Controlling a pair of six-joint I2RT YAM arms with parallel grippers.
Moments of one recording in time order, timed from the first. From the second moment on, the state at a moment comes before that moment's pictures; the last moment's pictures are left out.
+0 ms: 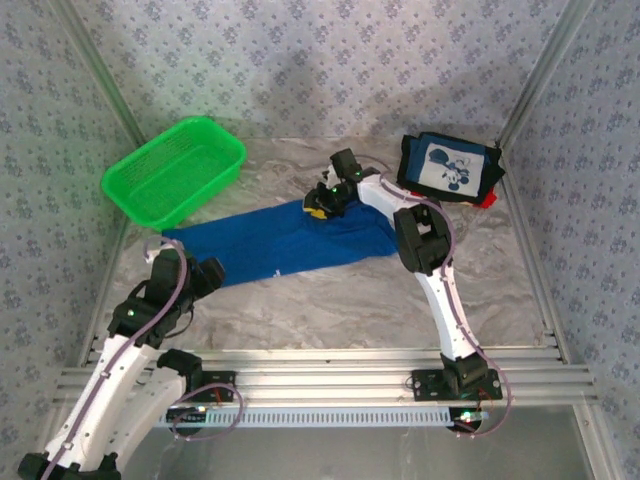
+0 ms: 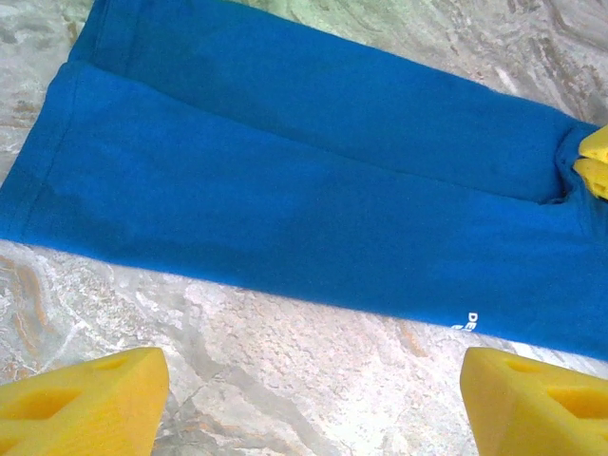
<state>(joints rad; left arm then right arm) -0.34 0.61 0.66 -0.88 -0.23 -0.74 0.45 2.46 1.98 -0.53 -0.62 0.71</state>
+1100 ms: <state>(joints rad) 0.04 1.38 0.89 -0.79 0.01 -0.51 0.34 1.99 1.34 -0.67 -0.35 0.56</state>
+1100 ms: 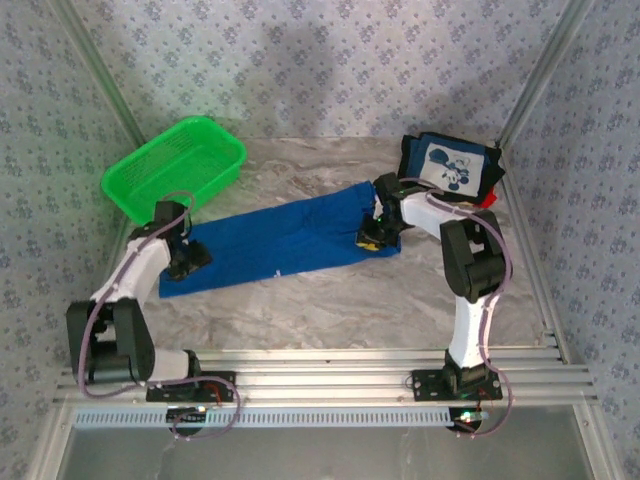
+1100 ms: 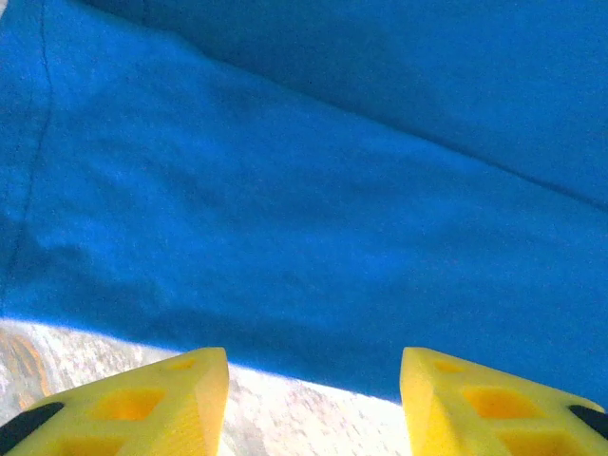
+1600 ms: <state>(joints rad) 0.08 1.57 0.86 -0.78 -0.06 -0.52 0.34 2.25 1.76 -0.82 -0.19 0.65</state>
